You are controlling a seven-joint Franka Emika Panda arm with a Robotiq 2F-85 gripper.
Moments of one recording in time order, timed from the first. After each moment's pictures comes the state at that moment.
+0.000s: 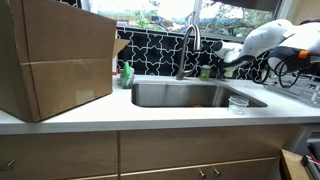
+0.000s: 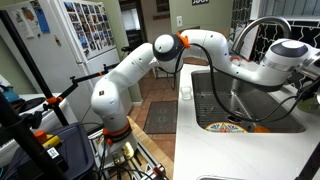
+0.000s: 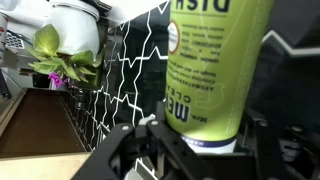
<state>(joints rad) -0.30 1.00 -0.89 -1.11 -0.67 2.43 1.47</state>
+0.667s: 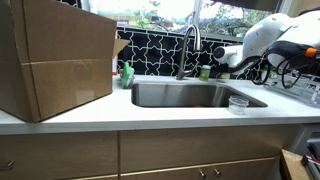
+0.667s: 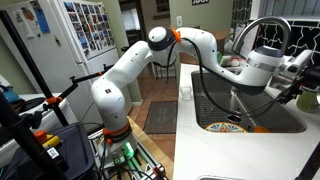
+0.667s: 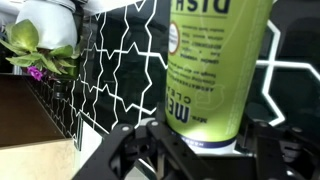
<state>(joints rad) -0.05 0.97 -1.08 -1.43 -0.86 2.68 1.72</state>
